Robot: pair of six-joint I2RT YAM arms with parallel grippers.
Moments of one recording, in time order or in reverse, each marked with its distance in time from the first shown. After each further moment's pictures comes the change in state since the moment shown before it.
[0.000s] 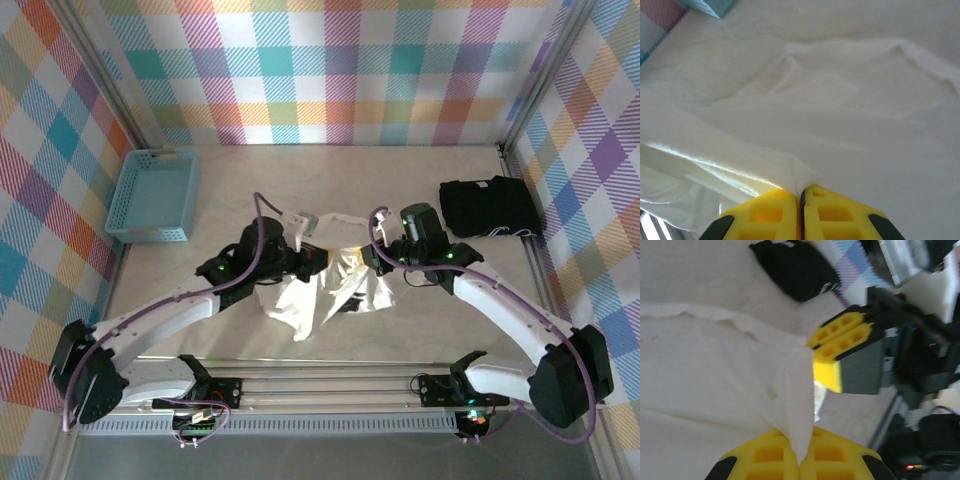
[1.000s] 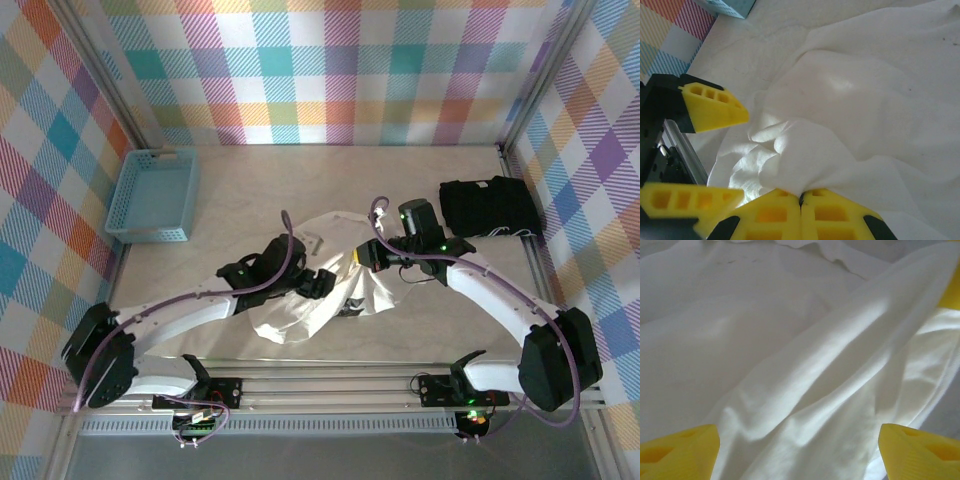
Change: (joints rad) left arm -0.107 0.156 -0.024 -0.126 -0.319 0.117; right arm -0.052 0.103 0.006 0.037 -0.204 0.141
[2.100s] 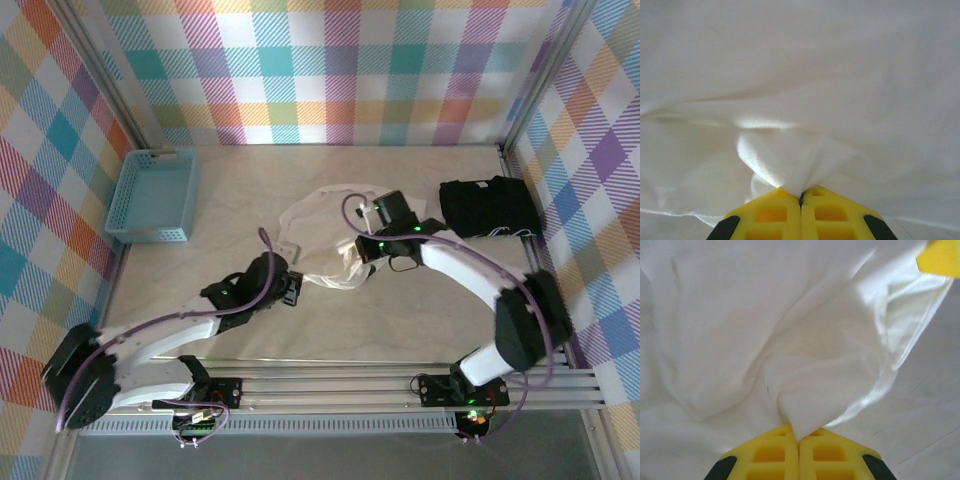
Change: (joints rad) left arm 0.024 -0.245 -0.198 0.057 -0.188 -0.035; right arm 0.048 0.155 0.175 -0.135 0.340 -0.101
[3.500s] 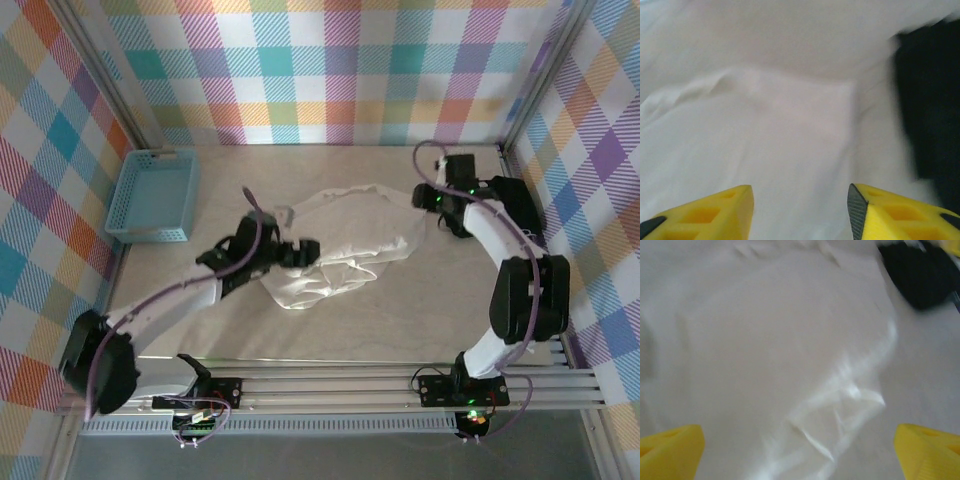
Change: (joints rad) left arm 0.177 0.156 0.164 -0.024 0.286 -0.046; right arm -0.399 0.171 0.137 0.051 0.089 0.089
